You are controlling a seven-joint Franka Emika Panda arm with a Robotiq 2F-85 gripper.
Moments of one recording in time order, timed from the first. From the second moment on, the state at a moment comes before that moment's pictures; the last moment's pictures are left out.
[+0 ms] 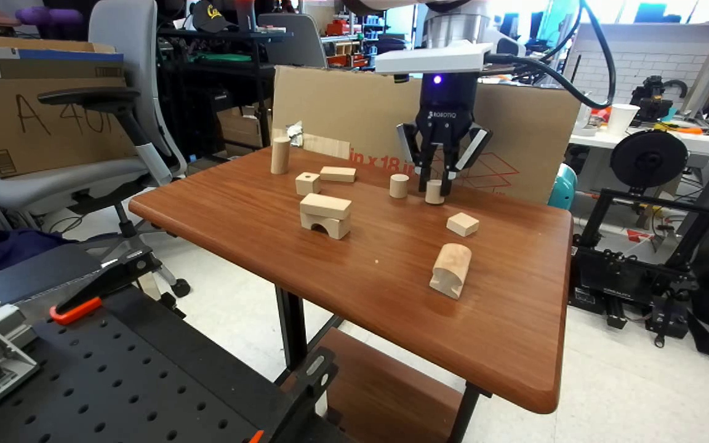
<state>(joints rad) -0.03 0.92 -0.07 -1.30 -0.09 2.00 0.05</state>
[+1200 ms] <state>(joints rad) -0.03 0.74 -0.05 -1.32 0.00 1.96 0.09</state>
